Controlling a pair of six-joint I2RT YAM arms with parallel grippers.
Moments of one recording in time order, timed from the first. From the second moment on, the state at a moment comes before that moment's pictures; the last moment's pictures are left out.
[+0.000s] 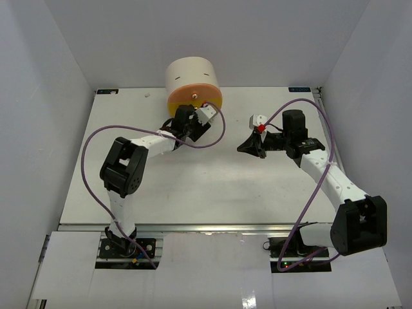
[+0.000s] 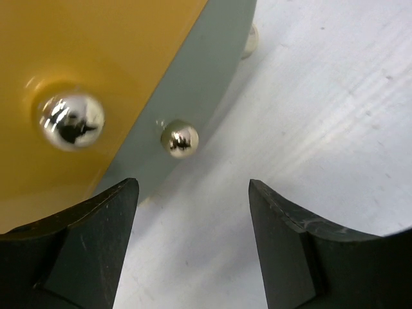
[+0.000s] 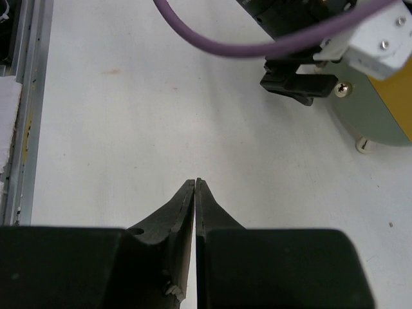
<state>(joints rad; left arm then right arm) -0.49 2.01 1.33 0.14 -0.07 0.54 0.28 1.29 0.96 -0.27 -1.08 -0.66</state>
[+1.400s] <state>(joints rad) -0.49 0.72 0.70 -0.01 0.18 -0.11 0.09 0.96 0.73 -0.21 -0.56 -0.25</state>
